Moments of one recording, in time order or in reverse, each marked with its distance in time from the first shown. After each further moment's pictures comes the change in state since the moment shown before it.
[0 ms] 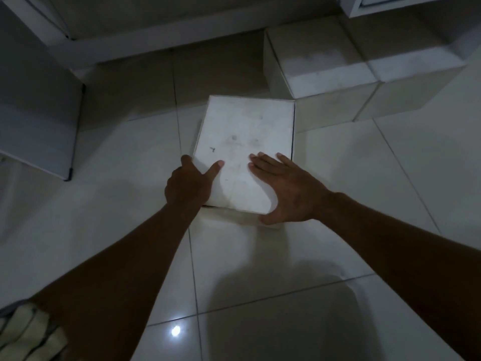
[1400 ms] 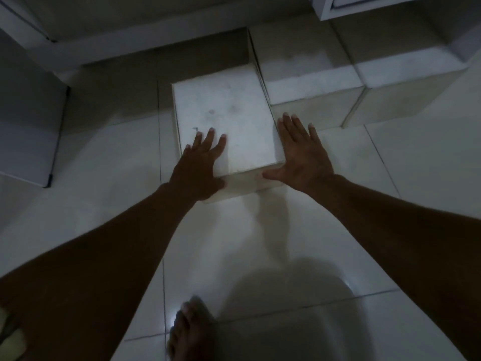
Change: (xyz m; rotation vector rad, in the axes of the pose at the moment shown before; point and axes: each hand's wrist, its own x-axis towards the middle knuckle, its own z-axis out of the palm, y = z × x) left_hand 0.028 0.085 0.019 0.426 -0.226 0.600; right_hand 0.020 0.106 -0.016 -0.045 0.188 0.400
